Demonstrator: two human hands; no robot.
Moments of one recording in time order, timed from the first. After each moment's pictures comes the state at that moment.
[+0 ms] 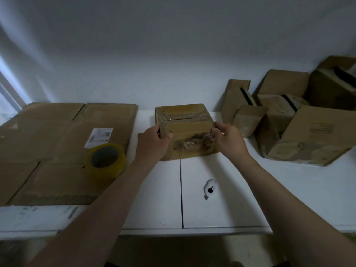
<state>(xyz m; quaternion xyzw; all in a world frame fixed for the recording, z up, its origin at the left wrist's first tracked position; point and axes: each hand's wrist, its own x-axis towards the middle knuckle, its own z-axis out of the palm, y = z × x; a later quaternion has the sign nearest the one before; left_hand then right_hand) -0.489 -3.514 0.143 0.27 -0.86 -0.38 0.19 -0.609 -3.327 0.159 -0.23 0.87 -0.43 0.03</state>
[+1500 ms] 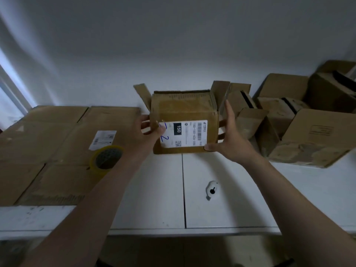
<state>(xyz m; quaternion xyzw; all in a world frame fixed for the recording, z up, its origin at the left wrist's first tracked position) -0.458 -3.528 0.171 0.26 -0.73 -0.56 0.28 -0.605 -3.314 0.173 -0.35 0.80 -0.47 0.13</state>
